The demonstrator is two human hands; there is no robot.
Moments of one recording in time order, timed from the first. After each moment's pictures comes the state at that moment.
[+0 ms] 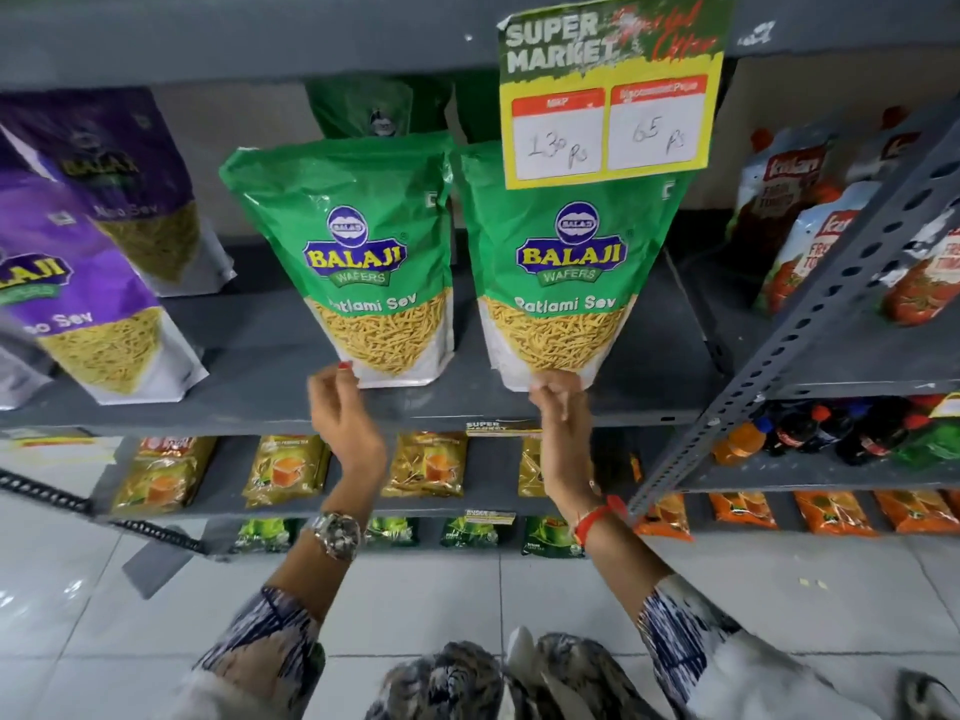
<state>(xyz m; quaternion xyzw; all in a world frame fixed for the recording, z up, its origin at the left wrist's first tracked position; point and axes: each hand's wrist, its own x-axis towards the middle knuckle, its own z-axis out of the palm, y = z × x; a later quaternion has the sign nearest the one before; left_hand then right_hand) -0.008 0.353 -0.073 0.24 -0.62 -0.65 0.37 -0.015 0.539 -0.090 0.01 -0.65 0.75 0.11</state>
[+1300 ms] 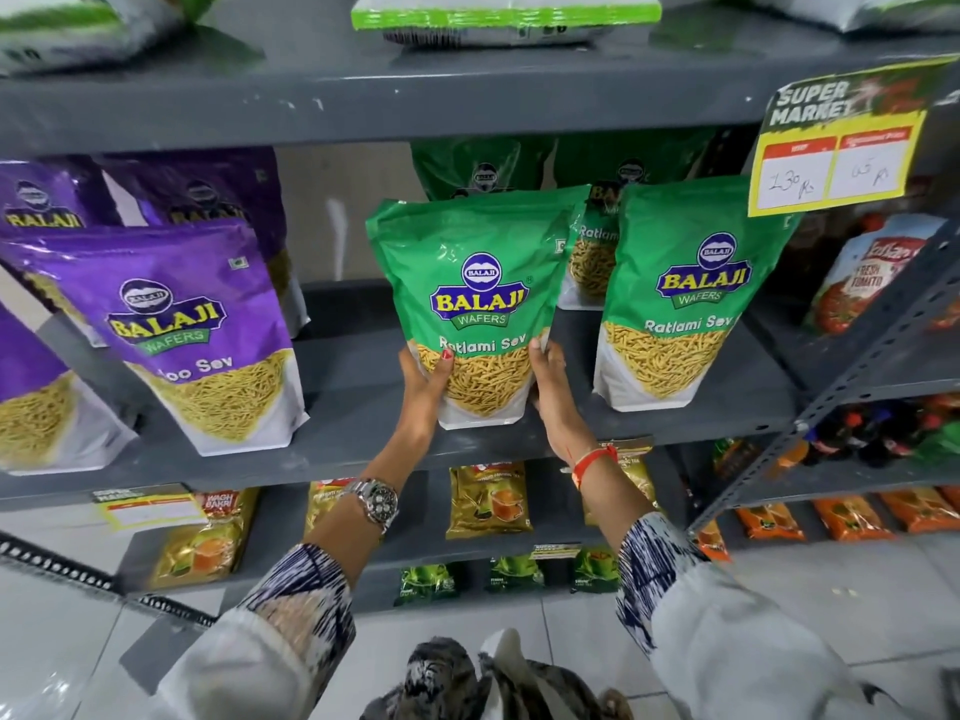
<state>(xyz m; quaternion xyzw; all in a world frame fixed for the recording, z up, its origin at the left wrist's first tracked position) -0.058 0.234 -0.063 0.03 -0.63 -0.77 0.07 -0.067 0.389 -0.064 0.01 -0.63 0.78 -0.01</state>
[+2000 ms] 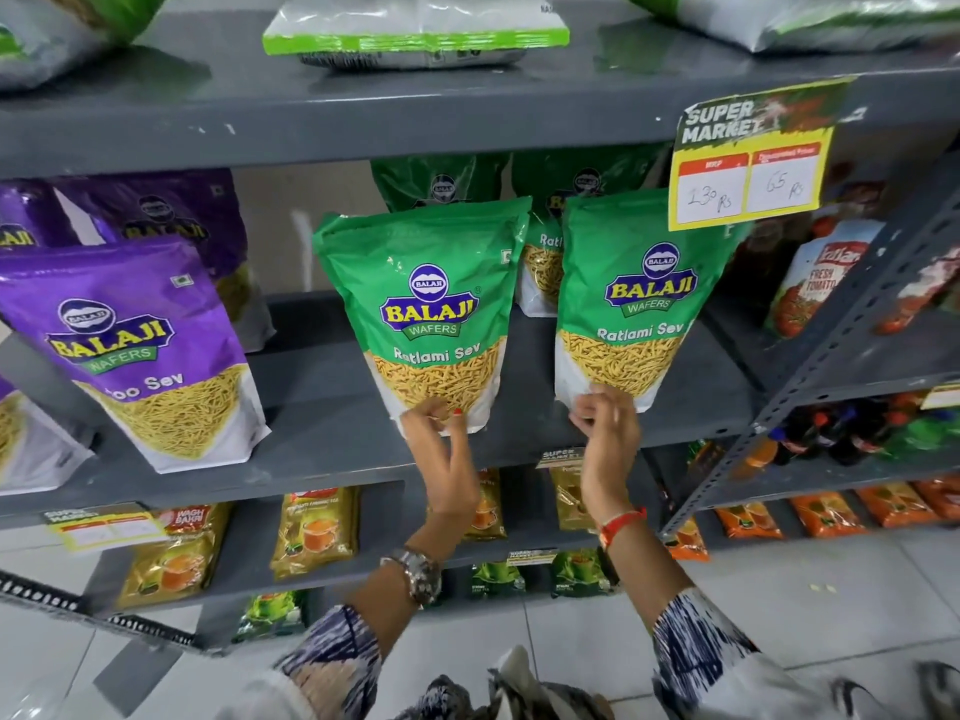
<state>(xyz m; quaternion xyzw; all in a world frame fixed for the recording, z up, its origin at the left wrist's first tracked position) -0.006 0.319 -0.091 0.08 -0.68 -0.68 0.27 -0.017 0.465 -0.073 -0.15 -0.58 0.77 0.22</state>
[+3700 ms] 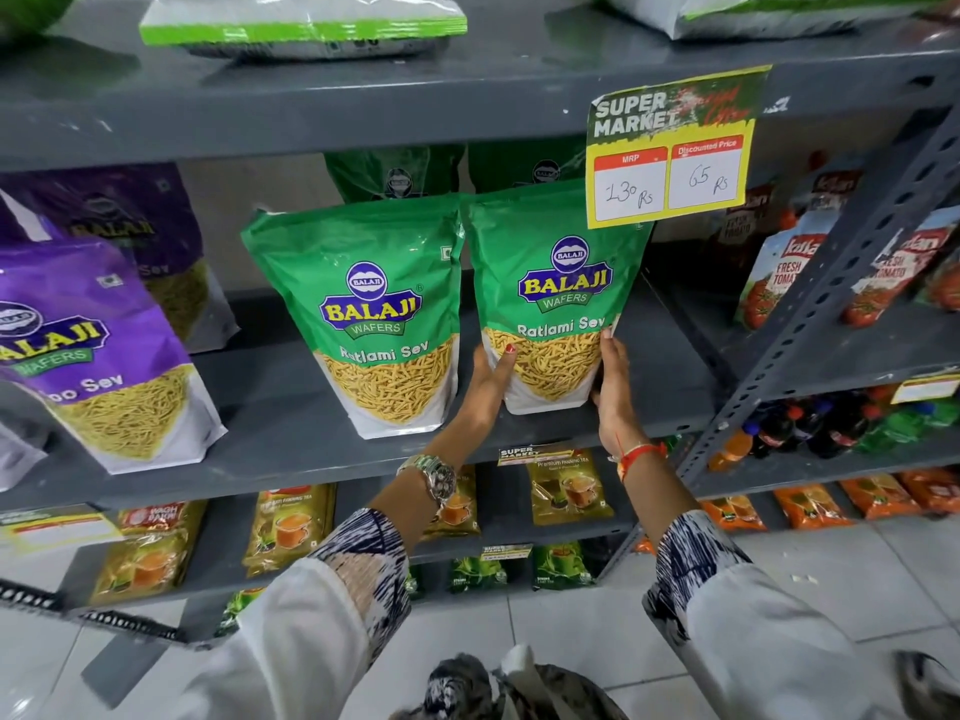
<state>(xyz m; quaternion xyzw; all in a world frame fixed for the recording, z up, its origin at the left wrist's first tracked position) -0.084 0.397 -0.060 0.06 -0.71 -0.69 -0.12 -0.087 0.549 -0.068 -0.12 -0.62 0.77 0.08</state>
